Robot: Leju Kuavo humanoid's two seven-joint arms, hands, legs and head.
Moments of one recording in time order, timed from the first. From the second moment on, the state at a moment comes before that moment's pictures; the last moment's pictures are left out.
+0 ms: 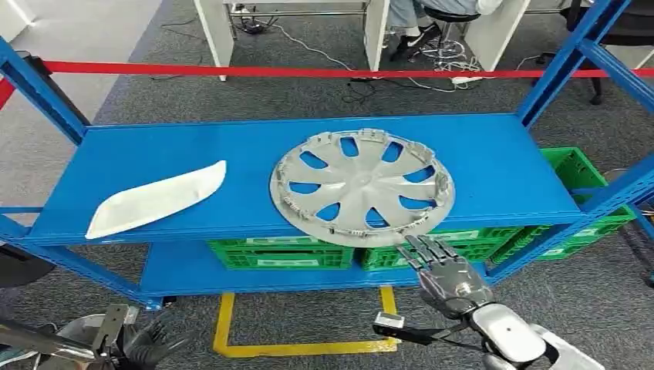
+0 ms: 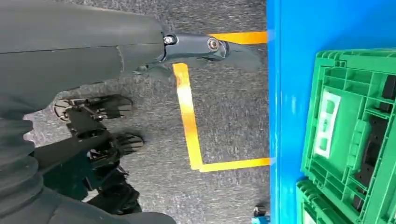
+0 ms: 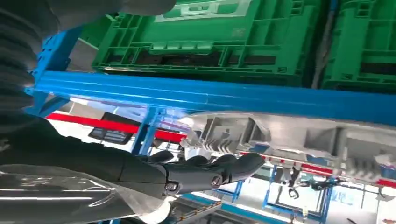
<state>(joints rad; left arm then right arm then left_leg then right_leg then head) 0.01 0.09 -0.31 -0.81 0.28 -0.05 -0.22 0.02 -0.45 0.67 -1.58 1.22 -0.27 0.24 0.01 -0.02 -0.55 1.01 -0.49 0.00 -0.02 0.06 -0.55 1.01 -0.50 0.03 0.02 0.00</state>
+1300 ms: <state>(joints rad) -0.03 0.09 -0.35 -0.75 0.23 -0.07 -0.23 -0.22 -0.35 0.69 -1.44 1.28 -0.18 0.21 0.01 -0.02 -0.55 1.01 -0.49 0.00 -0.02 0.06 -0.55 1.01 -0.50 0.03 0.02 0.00</state>
